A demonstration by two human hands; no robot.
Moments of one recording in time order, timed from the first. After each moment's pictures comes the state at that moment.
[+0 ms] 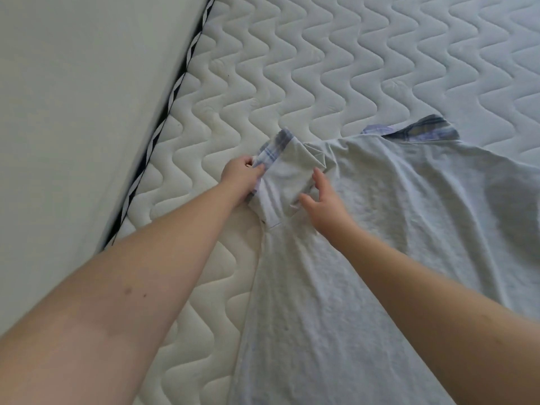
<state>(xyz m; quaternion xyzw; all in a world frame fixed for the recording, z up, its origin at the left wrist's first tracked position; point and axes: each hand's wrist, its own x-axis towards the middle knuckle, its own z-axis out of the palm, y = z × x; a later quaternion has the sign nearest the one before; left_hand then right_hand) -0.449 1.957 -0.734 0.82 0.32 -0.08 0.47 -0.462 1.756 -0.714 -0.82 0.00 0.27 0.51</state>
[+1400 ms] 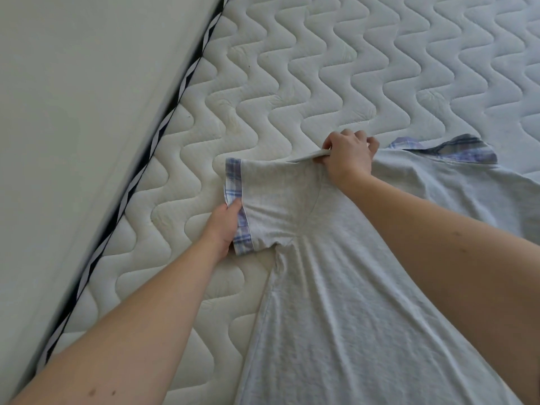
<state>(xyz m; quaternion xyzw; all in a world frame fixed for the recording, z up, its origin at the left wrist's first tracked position) -0.523 1.984 -0.780 0.56 0.46 -0.06 0.68 -0.333 1.812 -0.741 -0.98 -0.14 0.07 0.09</state>
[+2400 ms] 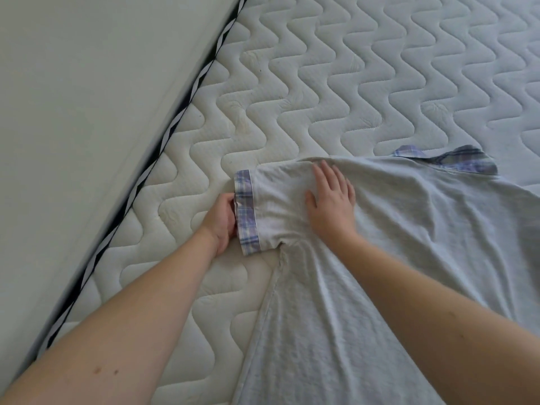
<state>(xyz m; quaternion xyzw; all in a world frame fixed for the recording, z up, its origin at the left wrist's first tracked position) -0.530 1.996 -0.771 0.48 0.41 -0.09 0.77 -0.436 1.803 -0.751 -0.95 -0.19 0.09 0.21</state>
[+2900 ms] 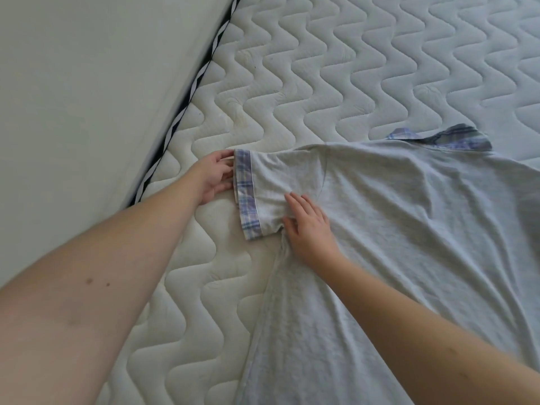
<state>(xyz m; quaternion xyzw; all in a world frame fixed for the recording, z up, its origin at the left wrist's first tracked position) -0.486 2.045 -0.732 0.61 0.38 -0.10 0.69 -0.512 1.799 -0.751 -0.91 -0.23 0.21 0.29</state>
